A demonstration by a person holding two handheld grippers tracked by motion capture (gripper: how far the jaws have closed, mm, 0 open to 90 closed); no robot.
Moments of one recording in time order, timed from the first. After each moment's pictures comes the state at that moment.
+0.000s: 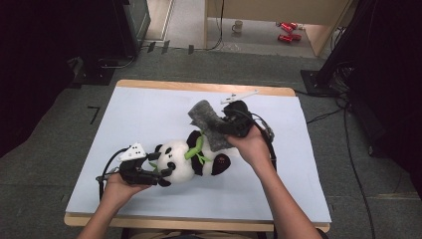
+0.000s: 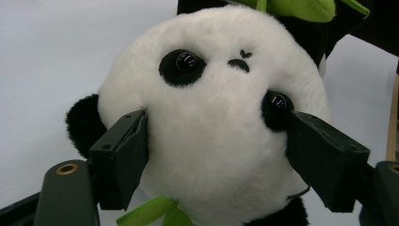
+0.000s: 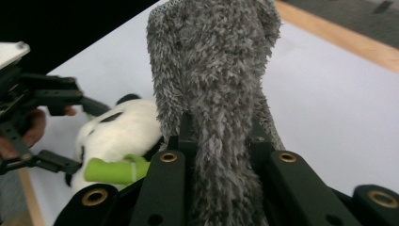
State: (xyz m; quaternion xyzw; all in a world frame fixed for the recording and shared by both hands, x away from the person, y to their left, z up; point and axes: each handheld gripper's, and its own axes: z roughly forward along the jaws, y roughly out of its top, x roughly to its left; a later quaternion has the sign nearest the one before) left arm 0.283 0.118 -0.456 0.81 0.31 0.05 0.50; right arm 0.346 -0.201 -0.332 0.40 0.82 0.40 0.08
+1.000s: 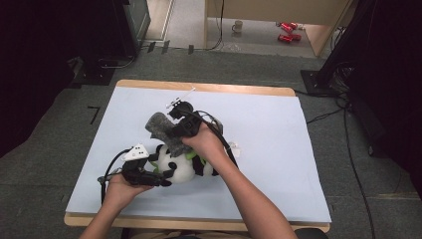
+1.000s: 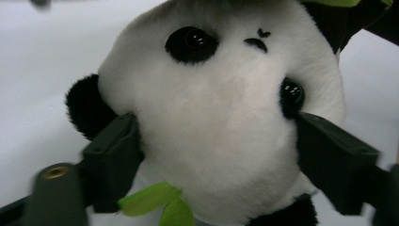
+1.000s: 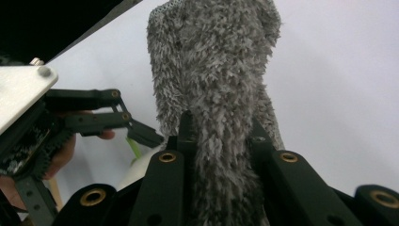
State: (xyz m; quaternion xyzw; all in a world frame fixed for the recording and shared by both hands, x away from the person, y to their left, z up) left arm 0.281 0.112 -0.460 0.81 0.33 0.06 0.48; right arm 0.377 -0.077 -0.360 0.34 0.88 0.33 -0.01
